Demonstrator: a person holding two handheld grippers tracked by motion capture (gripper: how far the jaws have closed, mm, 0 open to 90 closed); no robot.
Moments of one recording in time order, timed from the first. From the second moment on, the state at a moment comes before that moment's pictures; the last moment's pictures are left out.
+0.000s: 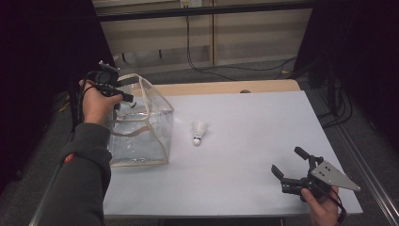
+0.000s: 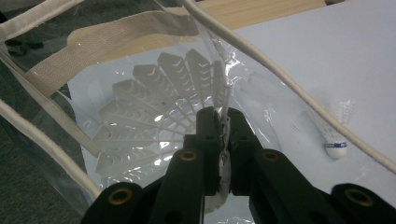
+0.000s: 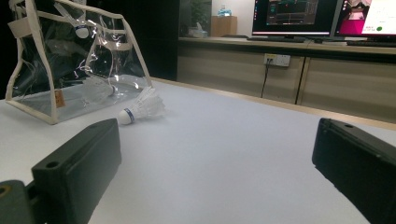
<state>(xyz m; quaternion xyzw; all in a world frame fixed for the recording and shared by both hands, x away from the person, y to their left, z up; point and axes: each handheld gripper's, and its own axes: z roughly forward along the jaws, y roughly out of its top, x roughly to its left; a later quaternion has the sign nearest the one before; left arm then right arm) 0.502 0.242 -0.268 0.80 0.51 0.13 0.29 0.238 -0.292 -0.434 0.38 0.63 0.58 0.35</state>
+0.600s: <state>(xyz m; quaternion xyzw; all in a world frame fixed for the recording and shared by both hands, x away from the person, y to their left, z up) 0.508 0.243 -0.278 0.80 0.51 0.14 0.29 0.238 -0.292 -0.434 0.38 0.63 0.58 0.35</state>
